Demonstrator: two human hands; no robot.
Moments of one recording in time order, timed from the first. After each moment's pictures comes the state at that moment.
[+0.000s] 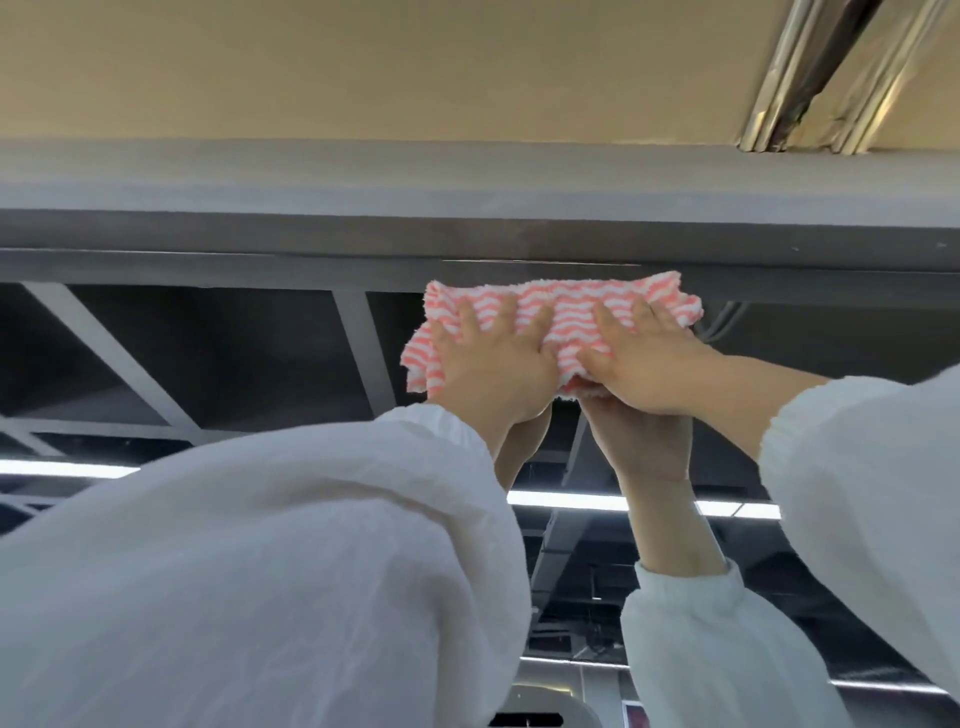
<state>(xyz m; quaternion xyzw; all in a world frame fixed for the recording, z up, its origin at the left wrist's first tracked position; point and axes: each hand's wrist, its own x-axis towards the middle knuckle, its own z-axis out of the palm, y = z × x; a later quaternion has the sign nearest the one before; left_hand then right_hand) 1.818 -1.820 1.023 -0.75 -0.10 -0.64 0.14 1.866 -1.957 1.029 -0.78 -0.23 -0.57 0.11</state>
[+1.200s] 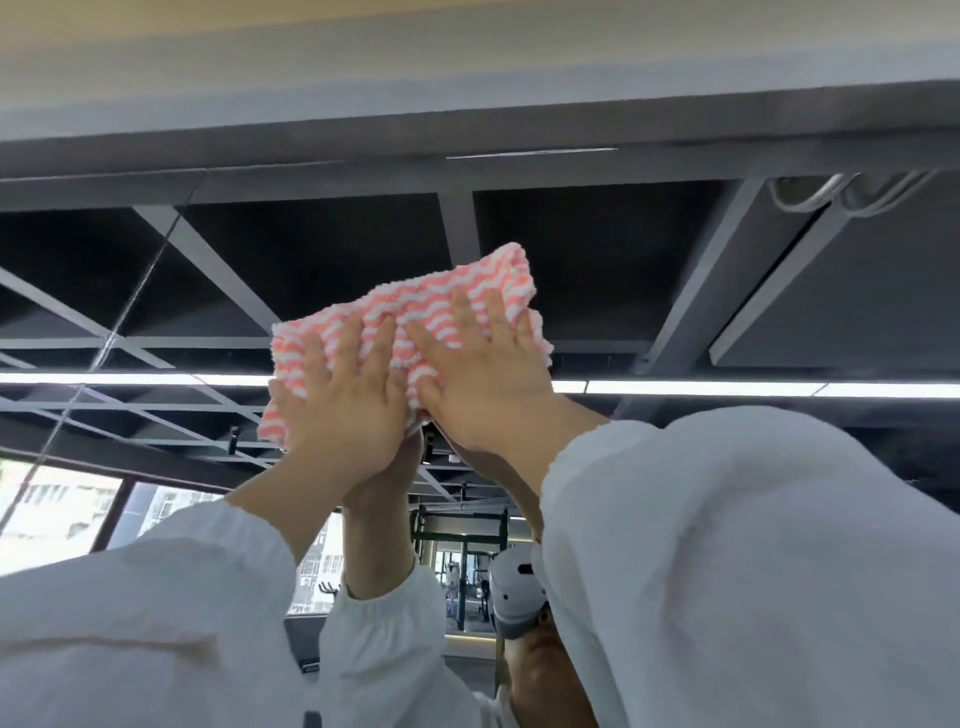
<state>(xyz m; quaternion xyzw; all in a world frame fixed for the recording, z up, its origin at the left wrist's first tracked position) 1.631 -1.467 0.869 -0.74 -0.25 -0.62 0.04 1.684 -1.589 0.897 -0.70 -0.39 -0.60 0.04</state>
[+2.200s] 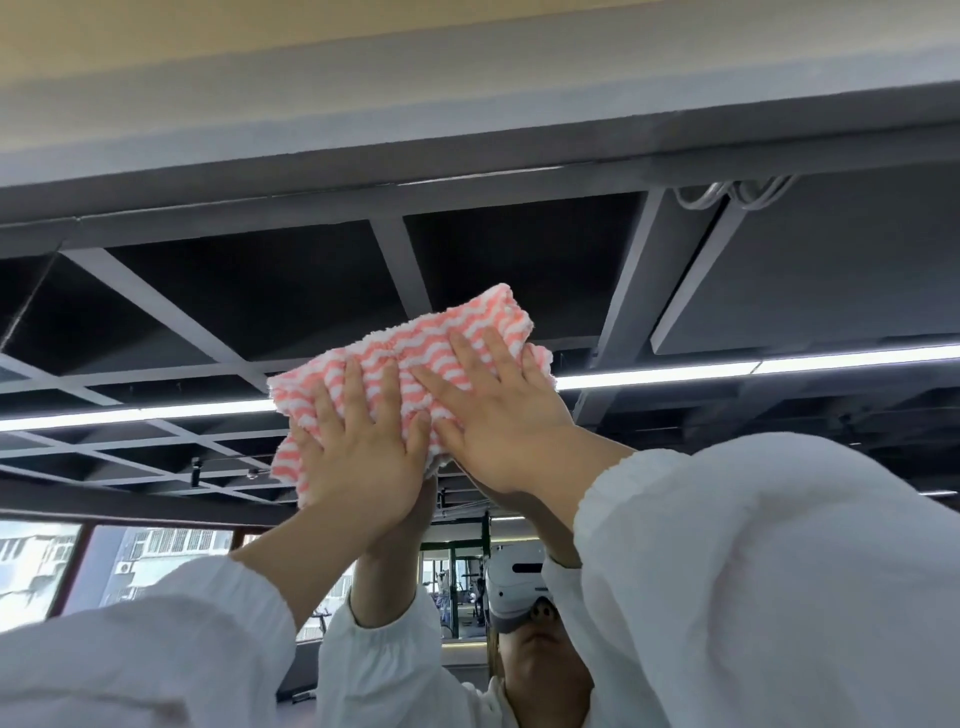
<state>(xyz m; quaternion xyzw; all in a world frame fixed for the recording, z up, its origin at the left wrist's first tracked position) 1.685 -1.594 0.854 -0.78 -0.22 -0.59 0.03 1.743 -1.718 0.883 -0.72 -0.38 -0.58 0.01</state>
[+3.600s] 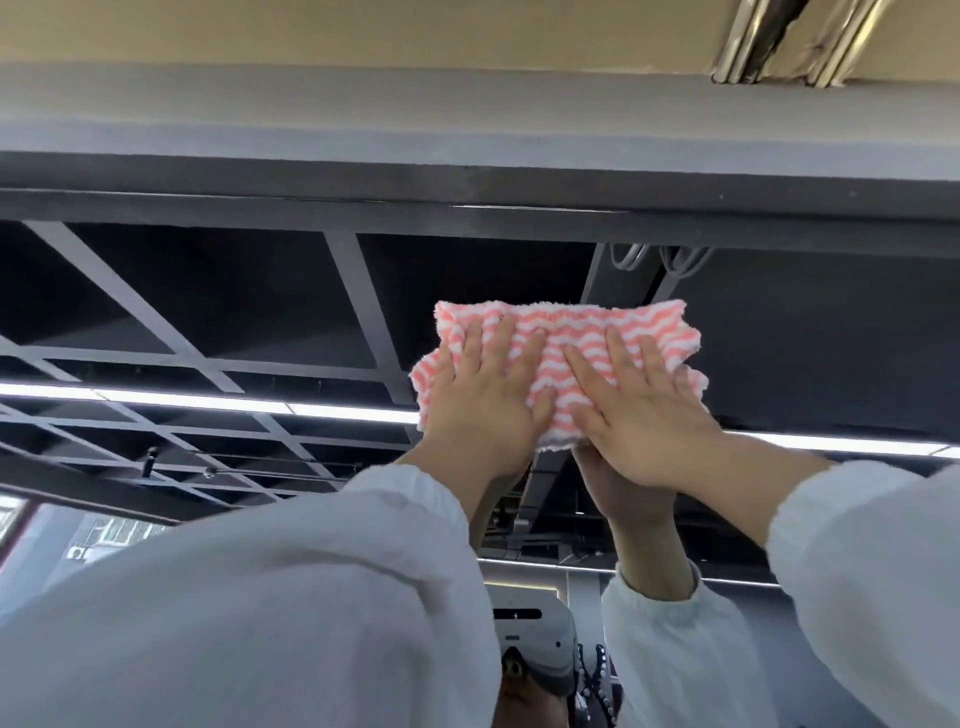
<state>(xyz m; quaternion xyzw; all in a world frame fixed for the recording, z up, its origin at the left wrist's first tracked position) 1.838 -1.873 0.916 -0.77 -0.10 -0.61 0.19 1.884 -2.021 0.915 -0.80 -0.29 -0.52 0.07</state>
